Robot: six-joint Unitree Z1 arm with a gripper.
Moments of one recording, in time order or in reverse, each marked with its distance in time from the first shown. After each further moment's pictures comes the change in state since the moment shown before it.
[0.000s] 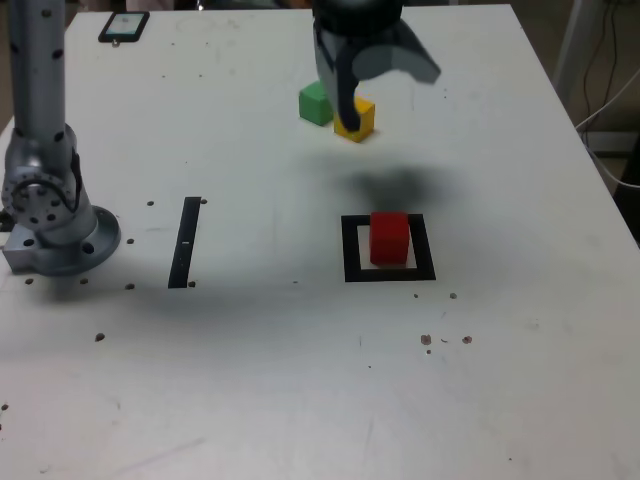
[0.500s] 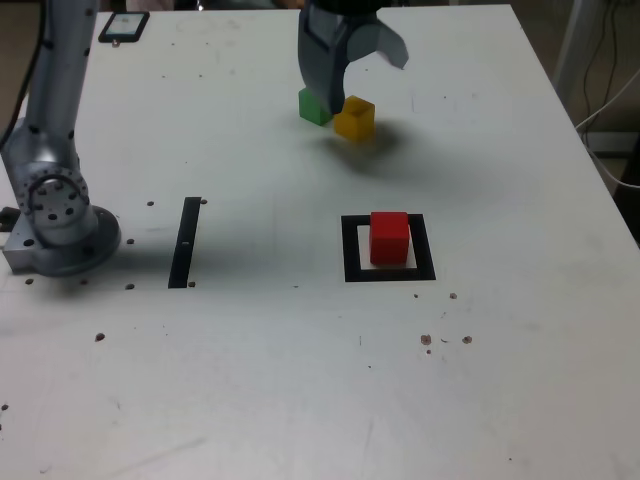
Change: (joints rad) arm 0.247 0.184 -0.147 0.144 -0.076 0.011
